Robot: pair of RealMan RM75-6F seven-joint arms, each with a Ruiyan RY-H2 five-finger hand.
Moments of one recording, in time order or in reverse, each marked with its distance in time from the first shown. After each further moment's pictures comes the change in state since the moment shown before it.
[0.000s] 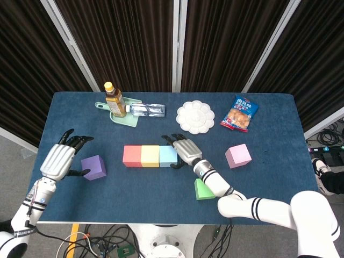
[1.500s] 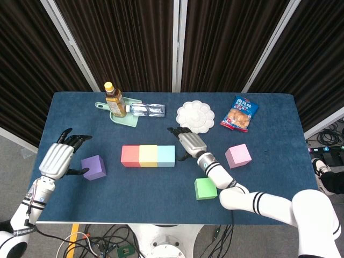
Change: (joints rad) left arm 0.000 0.003 -0.005 0.001 -0.019 -0.007 0.004; right arm 0.016 0.014 0.022 0.082 0.015 -0.052 0.067
